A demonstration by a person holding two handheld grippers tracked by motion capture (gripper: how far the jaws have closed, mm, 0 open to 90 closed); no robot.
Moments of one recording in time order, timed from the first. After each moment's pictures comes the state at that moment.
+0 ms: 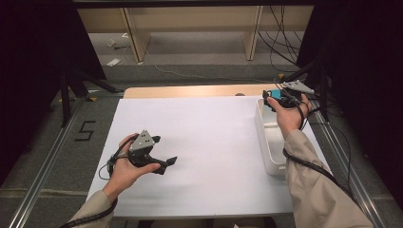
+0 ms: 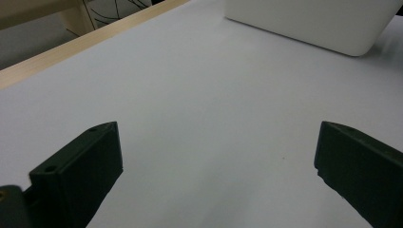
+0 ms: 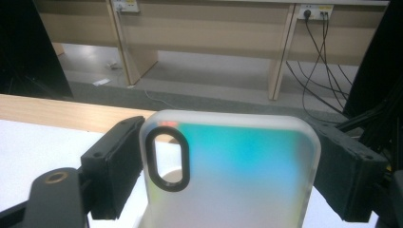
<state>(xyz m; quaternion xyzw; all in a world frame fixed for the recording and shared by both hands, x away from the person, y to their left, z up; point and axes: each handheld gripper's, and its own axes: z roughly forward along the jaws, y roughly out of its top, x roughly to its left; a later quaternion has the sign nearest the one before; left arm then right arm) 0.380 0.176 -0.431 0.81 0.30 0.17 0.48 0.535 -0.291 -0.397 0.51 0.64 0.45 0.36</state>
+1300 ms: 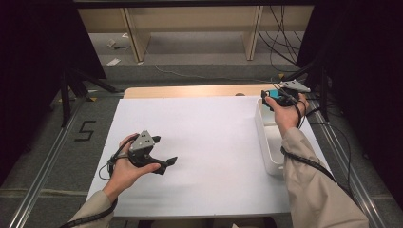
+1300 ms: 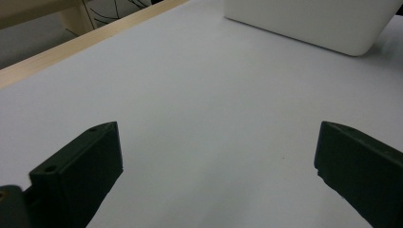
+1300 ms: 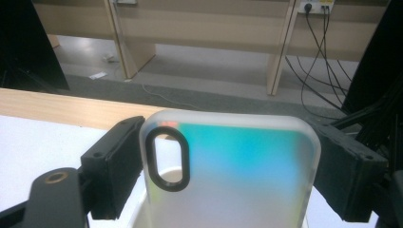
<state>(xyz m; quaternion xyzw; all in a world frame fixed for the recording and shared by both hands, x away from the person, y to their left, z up) 0.380 0.175 -0.432 0.81 0.30 0.17 0.48 0.545 -0.288 -0.402 0.52 0.64 0.44 0.36</state>
